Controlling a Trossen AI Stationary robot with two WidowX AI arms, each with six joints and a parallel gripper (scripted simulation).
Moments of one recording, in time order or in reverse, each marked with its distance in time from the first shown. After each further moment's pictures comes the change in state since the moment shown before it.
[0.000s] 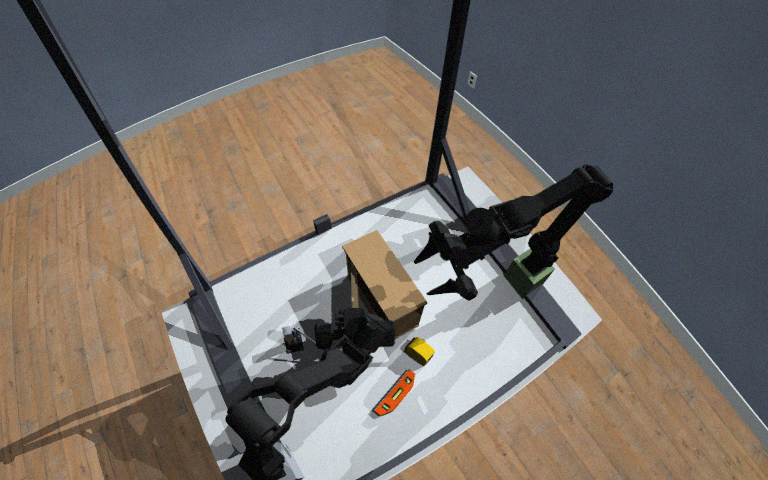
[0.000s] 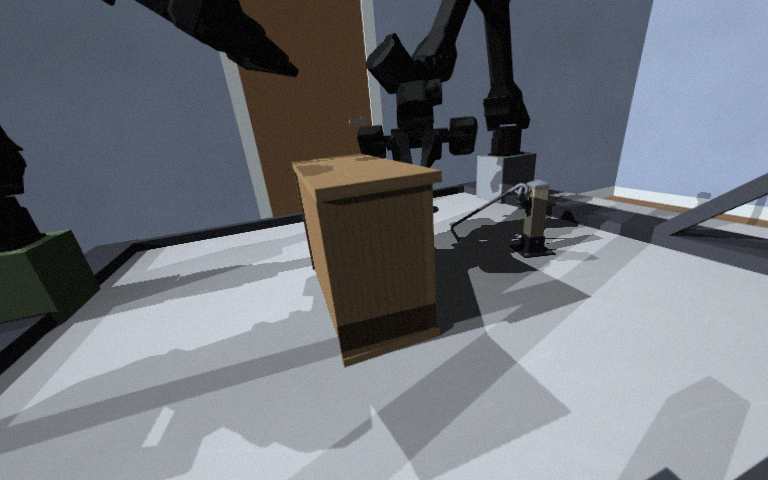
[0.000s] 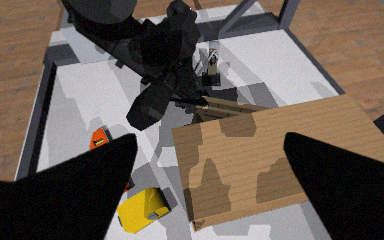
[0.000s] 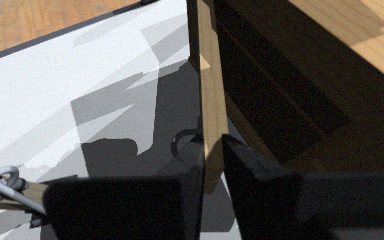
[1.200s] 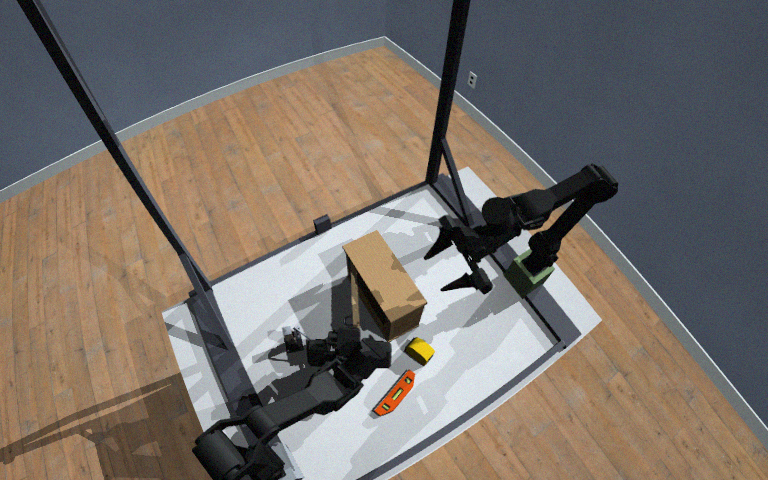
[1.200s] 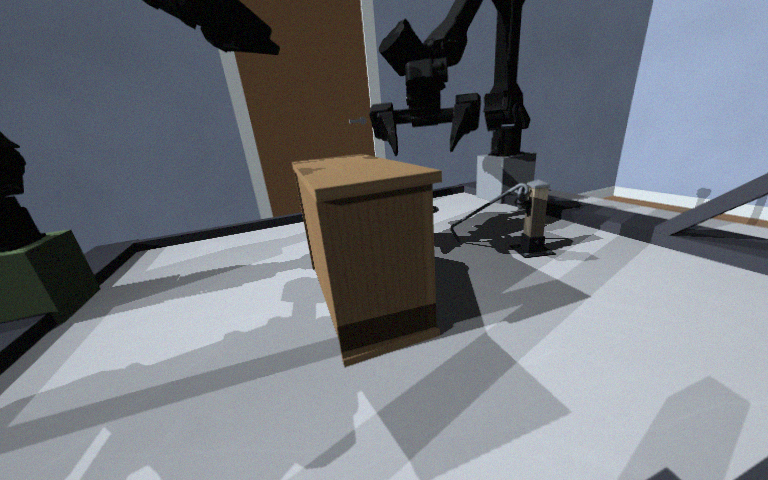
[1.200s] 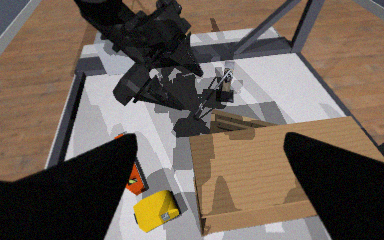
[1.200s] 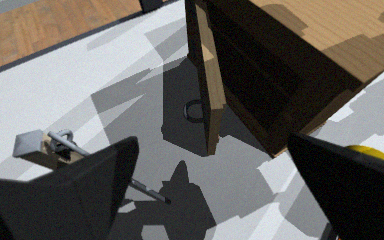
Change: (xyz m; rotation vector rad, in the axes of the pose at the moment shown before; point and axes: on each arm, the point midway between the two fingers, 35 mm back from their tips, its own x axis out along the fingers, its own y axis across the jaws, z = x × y) left arm -0.033 0.011 0.013 -0.041 -0.073 0.070; right arm -0.067 0.012 -0.011 0.041 -0.027 -0.046
